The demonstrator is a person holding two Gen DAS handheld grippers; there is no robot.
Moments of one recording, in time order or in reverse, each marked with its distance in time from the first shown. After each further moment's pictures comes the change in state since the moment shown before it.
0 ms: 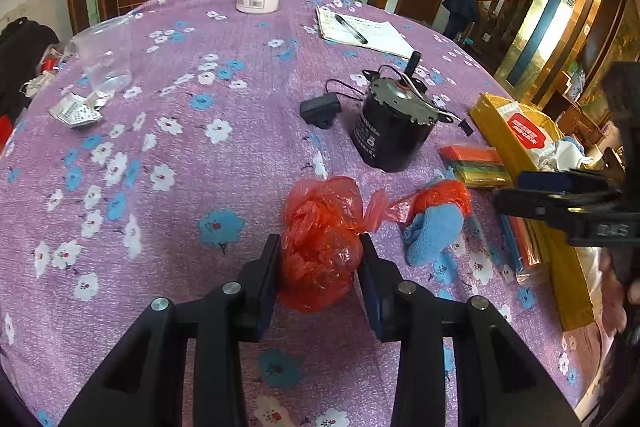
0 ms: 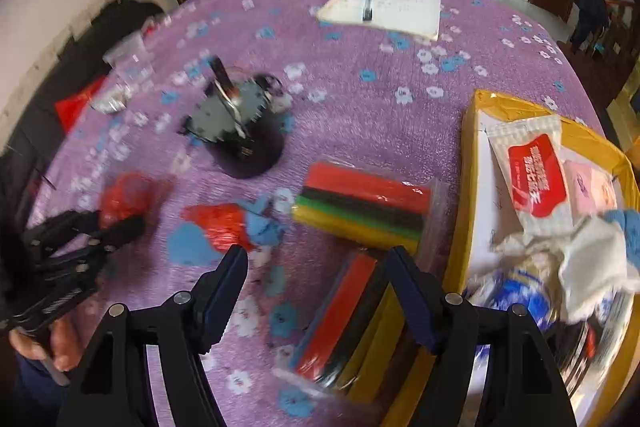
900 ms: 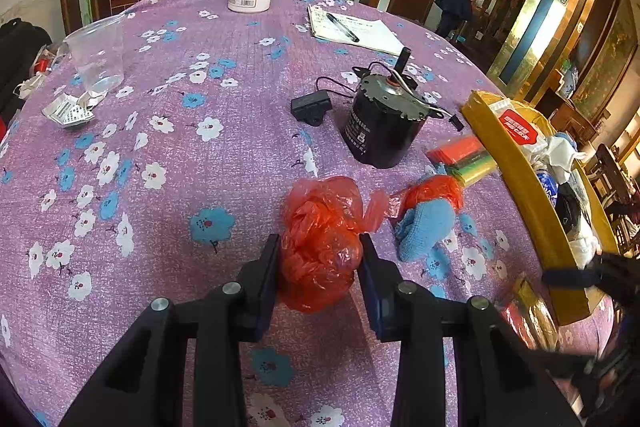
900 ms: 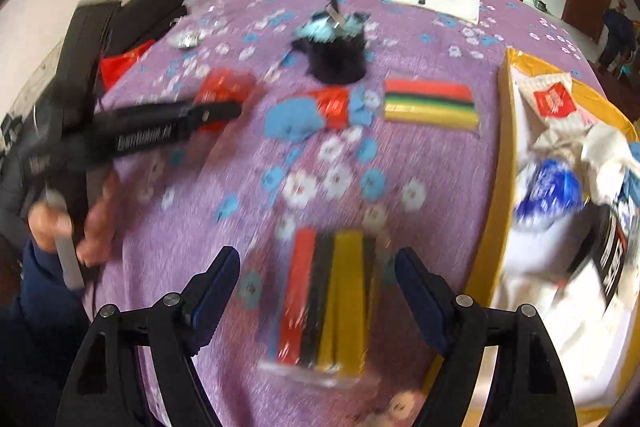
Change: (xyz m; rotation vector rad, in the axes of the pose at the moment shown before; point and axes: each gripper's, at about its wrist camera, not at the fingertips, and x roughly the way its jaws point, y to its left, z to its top) left arm 0.001 -0.003 -0.001 0.013 0.005 -0.015; right arm -0.041 0.042 -0.103 -0.109 -0.015 0.087
